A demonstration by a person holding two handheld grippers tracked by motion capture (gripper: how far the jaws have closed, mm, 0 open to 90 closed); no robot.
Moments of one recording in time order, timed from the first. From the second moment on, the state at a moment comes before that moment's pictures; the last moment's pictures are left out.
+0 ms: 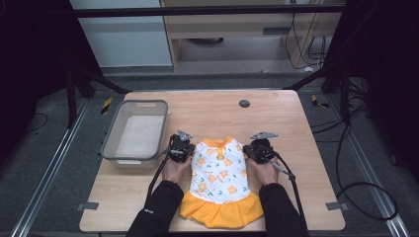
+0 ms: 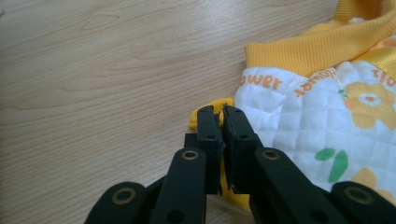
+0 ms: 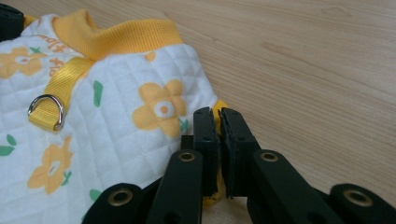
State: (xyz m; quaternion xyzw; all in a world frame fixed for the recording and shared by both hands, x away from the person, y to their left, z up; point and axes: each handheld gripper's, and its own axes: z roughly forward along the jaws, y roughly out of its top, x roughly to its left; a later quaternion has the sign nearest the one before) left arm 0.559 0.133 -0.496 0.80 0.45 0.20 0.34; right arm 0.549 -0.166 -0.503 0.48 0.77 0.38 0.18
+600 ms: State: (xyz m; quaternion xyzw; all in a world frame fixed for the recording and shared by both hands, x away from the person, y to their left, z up) left arm 0.575 0.132 -0.436 0.76 0.43 0.27 0.42; right arm 0.559 -0.161 -0.458 0.45 0.73 0.43 0.30
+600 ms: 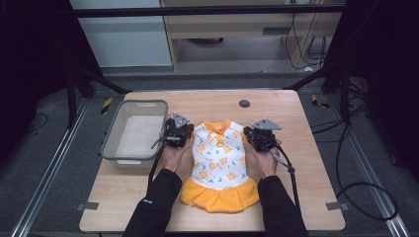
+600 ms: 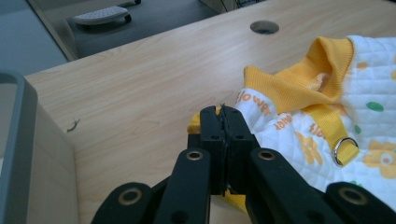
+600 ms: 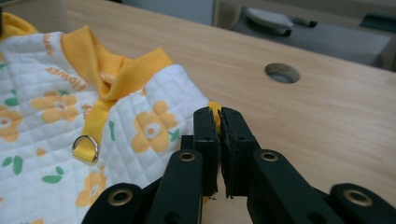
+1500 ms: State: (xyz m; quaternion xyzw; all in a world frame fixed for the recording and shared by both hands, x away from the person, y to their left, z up) left arm 0.530 0.120 -0.466 0.82 0.38 0.18 0.39; right arm 0.492 -0.161 -0.475 0.41 0.79 0.41 0.20
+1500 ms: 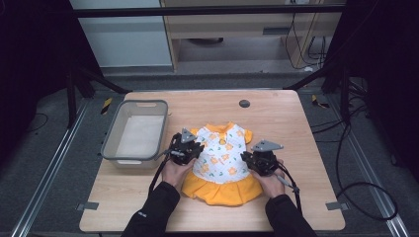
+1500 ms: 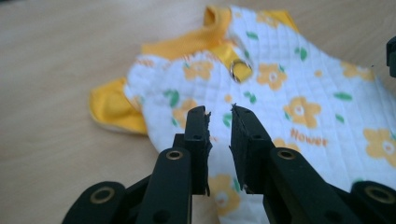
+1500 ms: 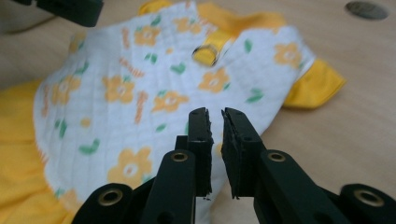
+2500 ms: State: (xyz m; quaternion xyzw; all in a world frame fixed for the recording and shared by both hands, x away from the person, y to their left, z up) left arm 0.504 0.126 -0.484 0.82 0.37 0.19 0.39; right arm 0.464 -0.161 -0.495 0.39 0.81 0.40 0.19
